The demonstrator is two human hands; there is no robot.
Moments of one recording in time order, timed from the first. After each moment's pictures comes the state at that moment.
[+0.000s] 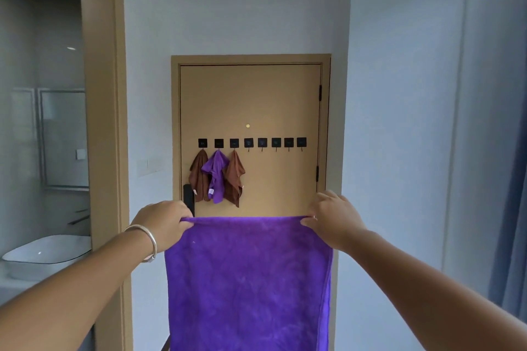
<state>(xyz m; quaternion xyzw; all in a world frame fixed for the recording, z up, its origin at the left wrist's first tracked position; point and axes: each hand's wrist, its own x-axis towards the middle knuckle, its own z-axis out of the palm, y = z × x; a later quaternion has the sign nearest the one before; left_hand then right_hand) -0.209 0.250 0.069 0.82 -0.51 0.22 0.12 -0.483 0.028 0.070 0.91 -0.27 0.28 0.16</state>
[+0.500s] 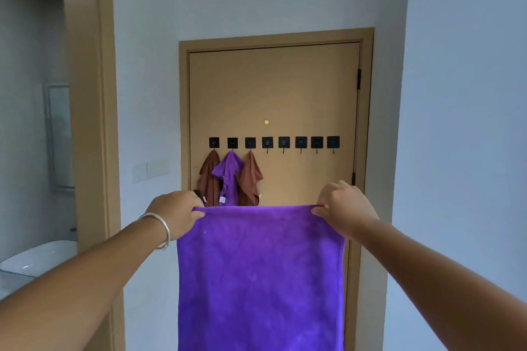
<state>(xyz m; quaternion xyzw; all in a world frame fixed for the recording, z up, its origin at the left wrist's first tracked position) -0.058 0.048 0.080 0.84 -0.48 0.24 0.10 -0.316 -0.203 0.082 0.91 -0.24 0.30 0.14</state>
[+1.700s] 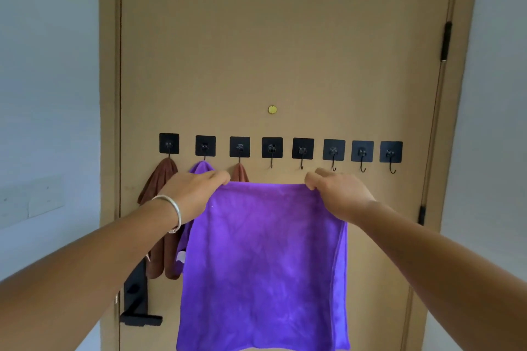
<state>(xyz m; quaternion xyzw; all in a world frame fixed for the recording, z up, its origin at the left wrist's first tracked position) 0.366 -0.364 0.091 0.74 -0.58 0.31 0.13 0.096 -0.557 0.113 0.92 -0.25 0.24 0.20</state>
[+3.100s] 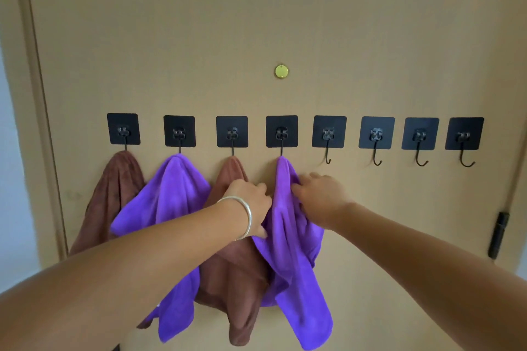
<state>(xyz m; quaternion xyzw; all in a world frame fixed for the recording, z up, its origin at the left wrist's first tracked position) 0.393 -0.593 0.068 0.71 -0.62 0.29 -0.18 0.261 -0.711 0.063 0.90 -0.26 0.14 0.31</state>
